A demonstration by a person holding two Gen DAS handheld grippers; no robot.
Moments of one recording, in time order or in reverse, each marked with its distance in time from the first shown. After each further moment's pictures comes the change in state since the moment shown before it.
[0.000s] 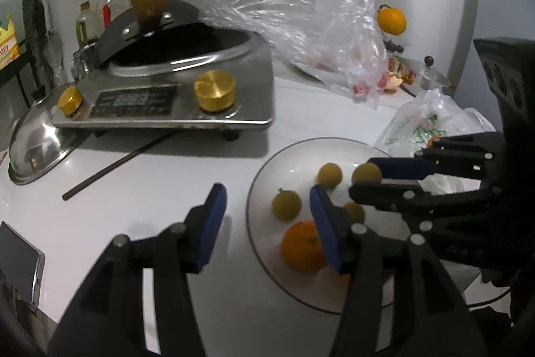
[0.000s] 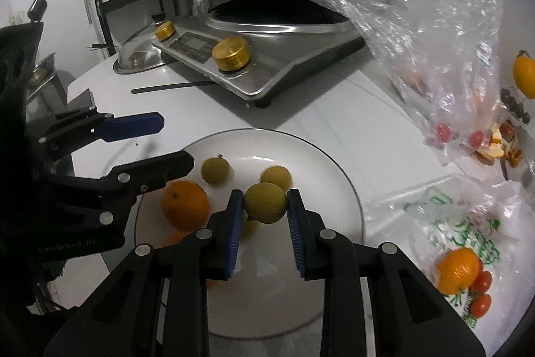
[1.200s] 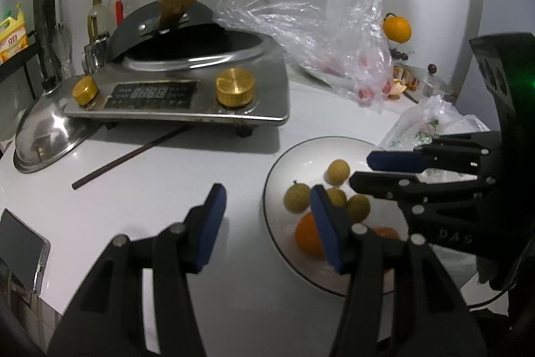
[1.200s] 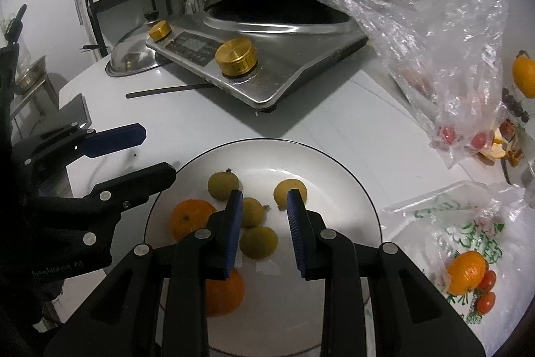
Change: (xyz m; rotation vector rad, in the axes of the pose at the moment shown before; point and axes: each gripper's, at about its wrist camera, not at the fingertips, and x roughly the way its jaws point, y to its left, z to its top) left arm -0.015 0.009 -0.009 -0.030 -0.020 0.004; right arm 0.001 0.009 0.009 0.025 0.011 -0.046
